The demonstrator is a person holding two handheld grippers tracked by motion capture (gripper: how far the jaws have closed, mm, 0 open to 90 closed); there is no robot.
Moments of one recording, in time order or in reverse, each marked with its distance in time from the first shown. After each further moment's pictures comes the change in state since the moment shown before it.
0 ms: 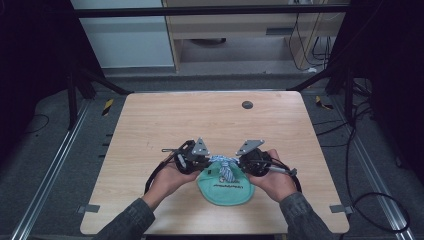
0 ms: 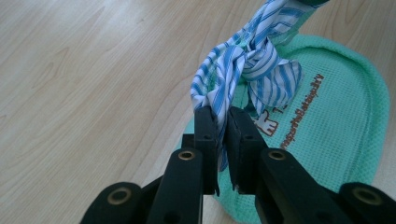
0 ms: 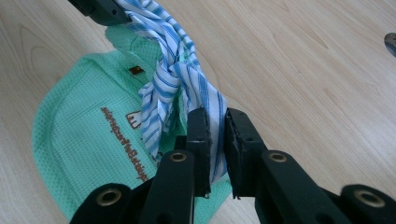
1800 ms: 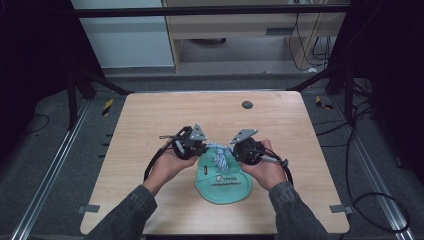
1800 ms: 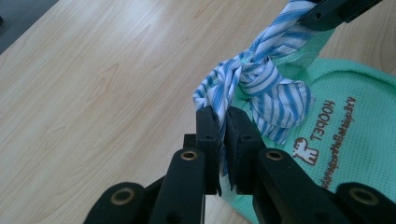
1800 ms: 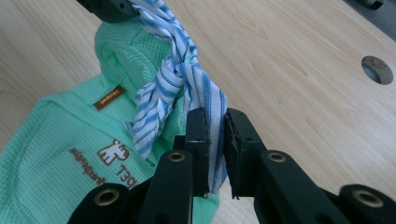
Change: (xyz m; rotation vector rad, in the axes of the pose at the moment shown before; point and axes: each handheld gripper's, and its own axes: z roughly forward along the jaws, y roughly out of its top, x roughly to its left) left arm 0.032 0.016 -0.005 -0.021 0.070 -0.009; right arm -0.012 0.025 0.017 -0.039 -0.047 0.025
